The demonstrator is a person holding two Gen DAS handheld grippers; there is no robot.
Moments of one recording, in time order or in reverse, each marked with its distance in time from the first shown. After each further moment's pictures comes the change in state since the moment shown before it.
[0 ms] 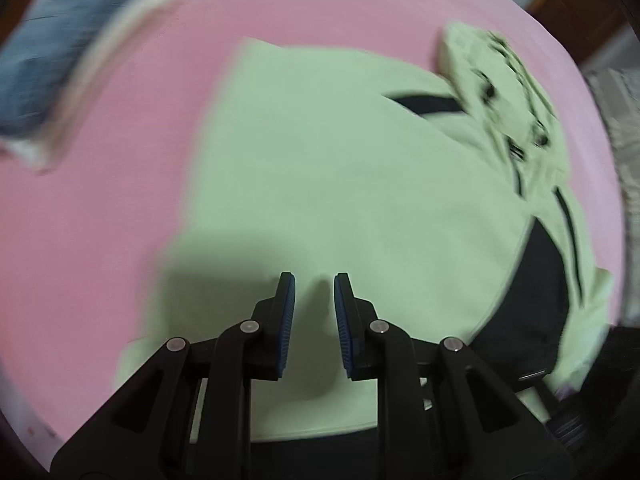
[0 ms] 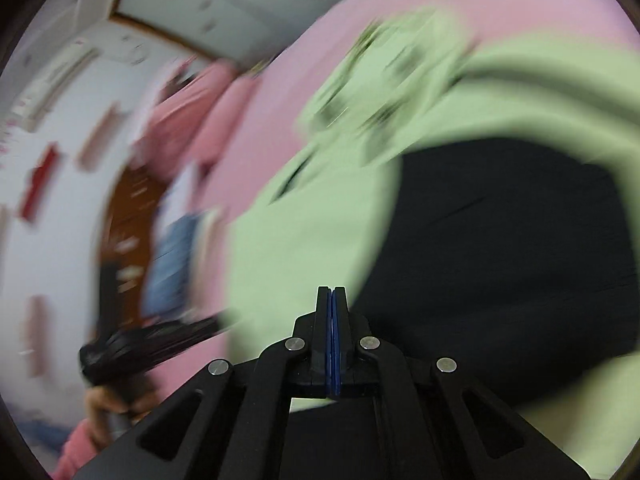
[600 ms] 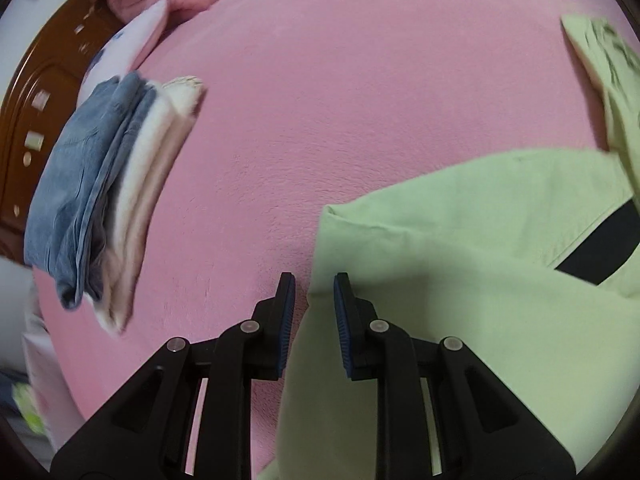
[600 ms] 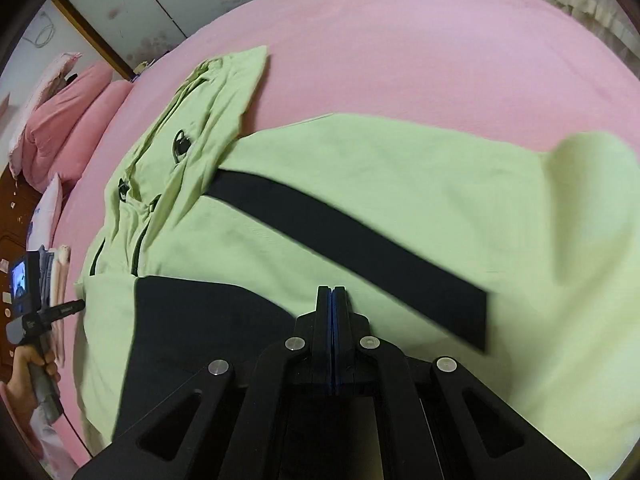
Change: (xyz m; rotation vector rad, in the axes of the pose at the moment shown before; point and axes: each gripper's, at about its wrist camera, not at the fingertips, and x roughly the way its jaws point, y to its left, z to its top) left arm 0.055 0.014 0.108 0.108 -0.164 0.510; right arm 0.034 -0.027 0.078 -0.014 -0.080 -0.590
